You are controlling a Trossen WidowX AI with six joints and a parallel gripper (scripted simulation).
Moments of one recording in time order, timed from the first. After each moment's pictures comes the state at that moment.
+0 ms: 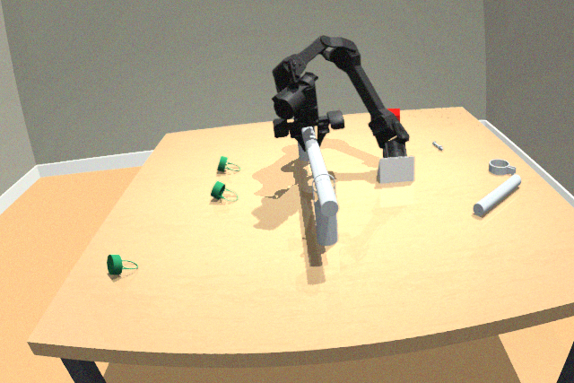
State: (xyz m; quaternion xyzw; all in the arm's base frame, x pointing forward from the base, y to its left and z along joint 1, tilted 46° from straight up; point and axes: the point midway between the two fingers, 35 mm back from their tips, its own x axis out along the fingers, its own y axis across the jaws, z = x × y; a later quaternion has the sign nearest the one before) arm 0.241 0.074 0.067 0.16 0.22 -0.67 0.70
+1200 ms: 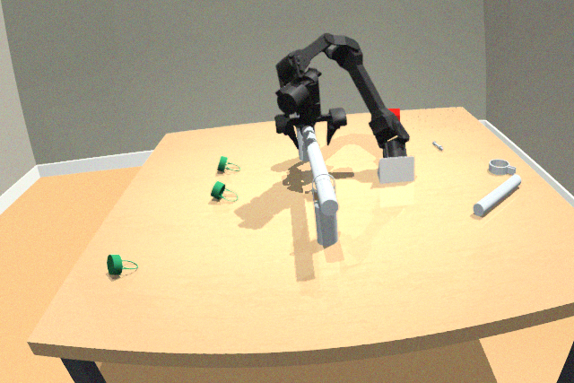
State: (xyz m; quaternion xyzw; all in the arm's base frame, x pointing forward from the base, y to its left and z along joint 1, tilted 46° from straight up) arm 0.235 0.085 0.070 0.16 0.22 -0.66 0.70
